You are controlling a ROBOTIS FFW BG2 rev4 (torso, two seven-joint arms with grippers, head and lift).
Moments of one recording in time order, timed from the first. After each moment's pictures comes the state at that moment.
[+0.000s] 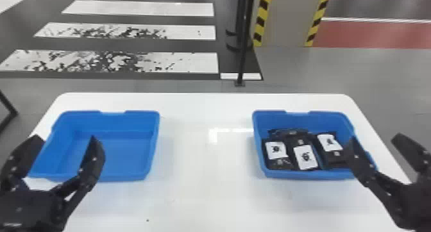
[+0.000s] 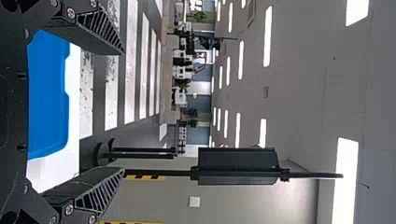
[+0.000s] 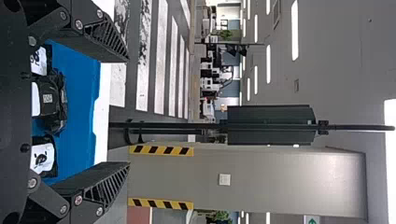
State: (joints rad) left arm 0.73 0.03 0.15 -2.26 0.16 -0.18 -0.13; right arm 0.72 -0.10 -0.27 -2.33 -0.23 0.04 0.21
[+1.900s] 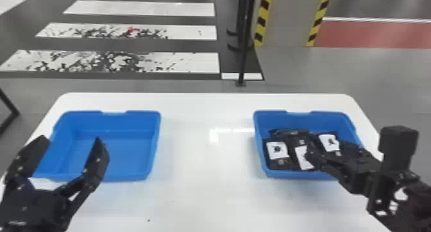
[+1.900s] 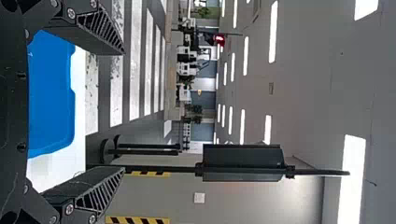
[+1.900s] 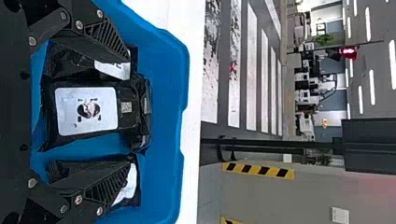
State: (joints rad) left arm 0.72 0.03 0.16 -2.26 0.16 -0.16 -0.15; right arm 0.32 -0.19 -0.18 -2.13 -0.18 0.68 0.26
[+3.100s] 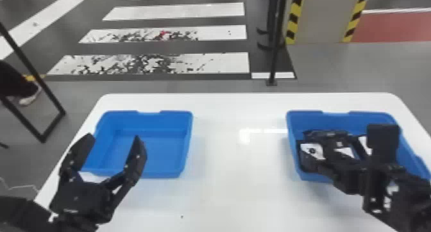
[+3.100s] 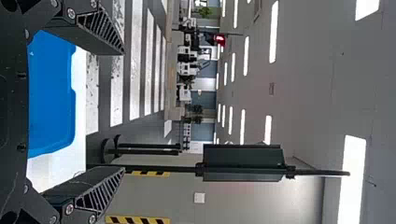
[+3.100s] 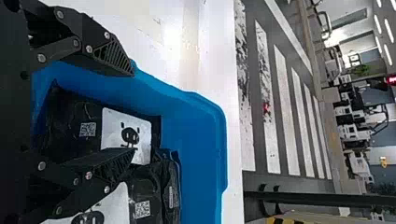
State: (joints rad) left arm 0.72 0.03 0.15 -2.25 0.16 -0.16 -0.15; right arm 0.15 -0.22 0.00 -1.94 -0.30 0.80 0.23
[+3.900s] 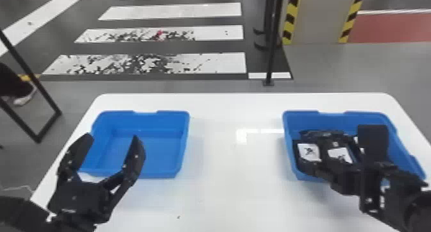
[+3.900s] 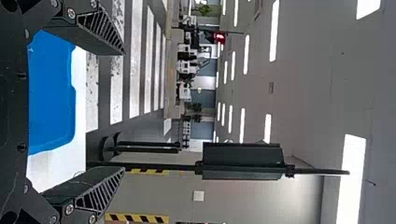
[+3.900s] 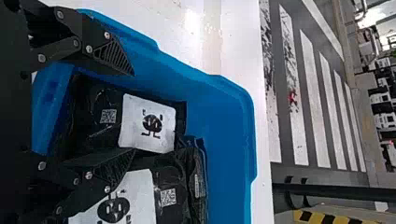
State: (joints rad) left arm 0.71 0.04 0.15 -2.24 0.16 -0.16 -0.15; right arm 0.10 -0.22 0.00 -1.91 -0.31 0.93 0.19
